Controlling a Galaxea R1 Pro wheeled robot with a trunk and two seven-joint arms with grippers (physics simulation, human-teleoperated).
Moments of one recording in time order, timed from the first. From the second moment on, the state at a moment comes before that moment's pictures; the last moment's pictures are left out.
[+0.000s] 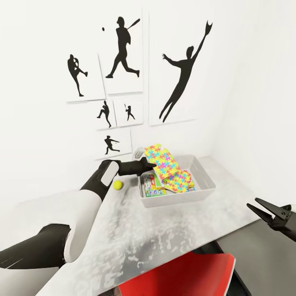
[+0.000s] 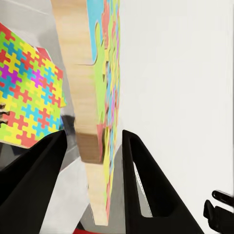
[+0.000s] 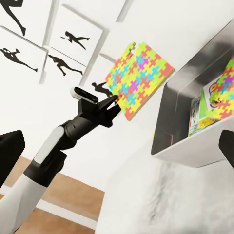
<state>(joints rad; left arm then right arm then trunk) -1.13 -0.17 0.01 -0.58 0.57 0.87 -0.50 -0.13 -0.41 -0.57 -1.53 -1.01 1.02 0.92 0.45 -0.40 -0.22</state>
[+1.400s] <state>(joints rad) -1.13 -0.17 -0.06 -0.63 0.85 0.95 -0.20 -0.13 -0.41 -0.57 -1.53 -1.00 1.02 0.92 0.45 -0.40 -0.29</state>
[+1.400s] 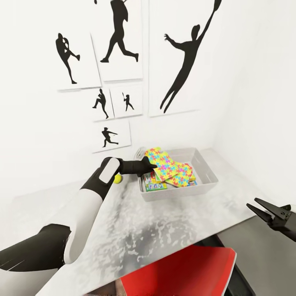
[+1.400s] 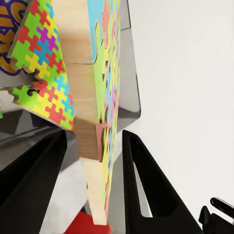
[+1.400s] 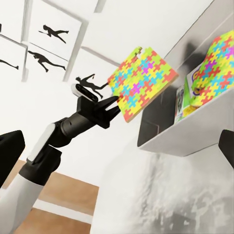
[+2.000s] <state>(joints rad) -1.13 -0.17 -0.16 -0.76 0.85 0.95 -0.19 -0.13 -0.41 -0.57 -1.53 -1.00 1.01 0.92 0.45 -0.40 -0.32</state>
